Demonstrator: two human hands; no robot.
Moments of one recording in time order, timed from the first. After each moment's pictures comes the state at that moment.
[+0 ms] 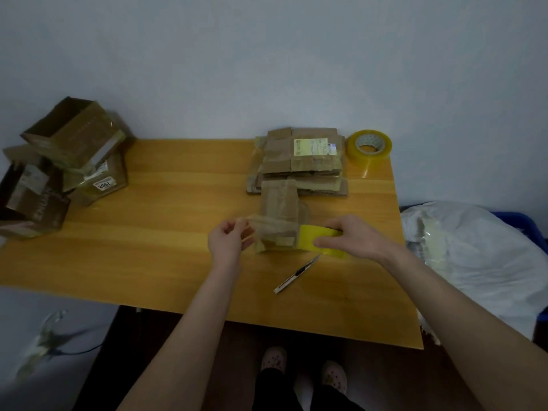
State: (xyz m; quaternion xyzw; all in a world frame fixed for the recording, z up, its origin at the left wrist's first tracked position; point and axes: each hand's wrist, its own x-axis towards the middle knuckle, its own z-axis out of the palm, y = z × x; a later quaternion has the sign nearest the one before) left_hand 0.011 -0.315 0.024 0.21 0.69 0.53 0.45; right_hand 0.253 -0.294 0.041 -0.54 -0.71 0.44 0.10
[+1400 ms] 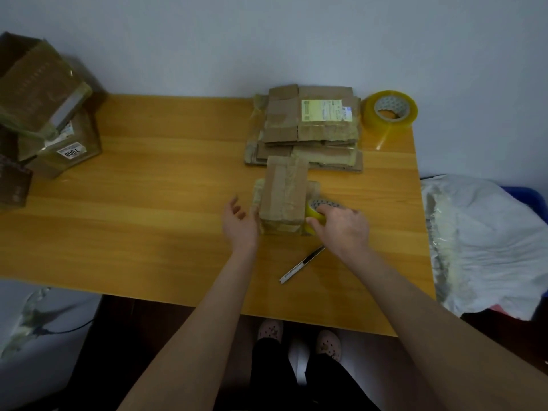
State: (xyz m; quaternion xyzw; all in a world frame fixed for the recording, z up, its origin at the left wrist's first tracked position) left_hand 0.010 -0.273 -0.056 0.27 0.80 0.41 0.35; right_hand 0.179 -0.277 -0.018 -0.69 -0.70 0.18 -0.04
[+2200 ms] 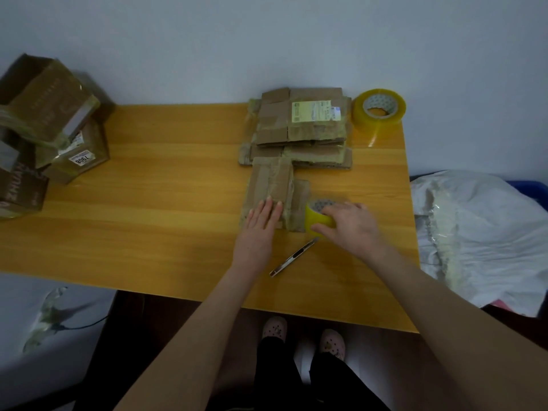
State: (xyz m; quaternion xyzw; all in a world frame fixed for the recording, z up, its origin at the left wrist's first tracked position) left_hand 0.033 -0.319 -0.056 0.78 0.62 0.04 0.11; right_hand 0.238 -0.285 -0.022 -0.60 -0.77 0.20 -0.04
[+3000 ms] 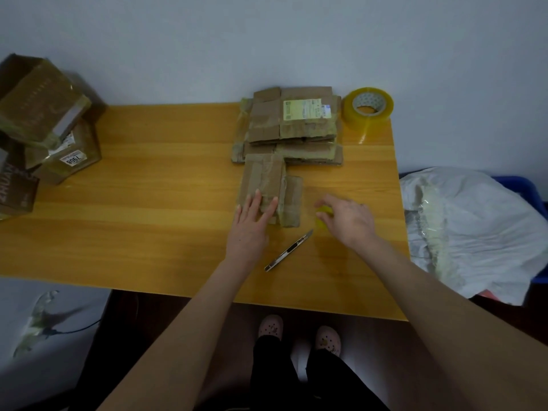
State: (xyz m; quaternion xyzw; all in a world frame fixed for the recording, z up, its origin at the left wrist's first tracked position) left_hand 0.034 -0.319 -0.042 0.76 0.64 -0.03 0.10; right_hand 0.243 -0.292 -0.024 -0.66 -0.71 0.23 0.03
